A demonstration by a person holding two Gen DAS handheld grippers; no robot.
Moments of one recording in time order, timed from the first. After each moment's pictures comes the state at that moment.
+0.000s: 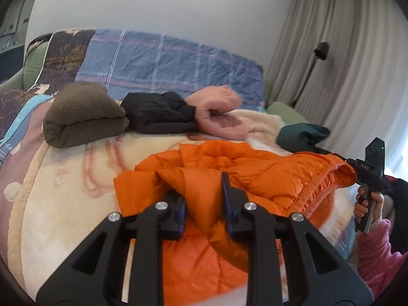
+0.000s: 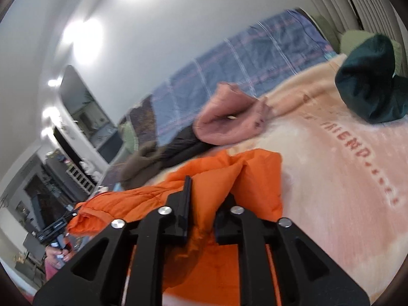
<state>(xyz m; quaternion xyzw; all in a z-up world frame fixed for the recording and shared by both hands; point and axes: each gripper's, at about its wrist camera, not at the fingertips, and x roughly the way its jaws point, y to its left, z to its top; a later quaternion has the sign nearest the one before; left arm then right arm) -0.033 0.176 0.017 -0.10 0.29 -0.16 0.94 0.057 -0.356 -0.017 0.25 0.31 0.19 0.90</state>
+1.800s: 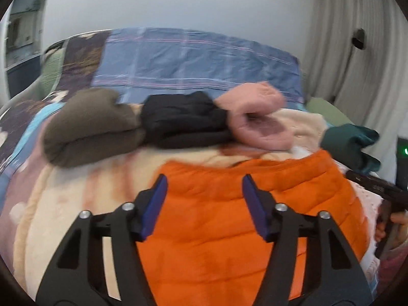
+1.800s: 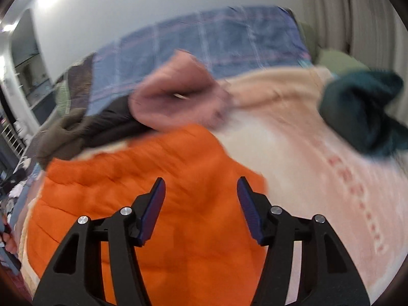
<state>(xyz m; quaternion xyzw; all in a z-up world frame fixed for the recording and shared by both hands) 0.076 0.123 0.008 -0.05 0.30 -0.07 0.95 0.147 -0.269 -0.039 0.08 0.36 0.11 0.92</state>
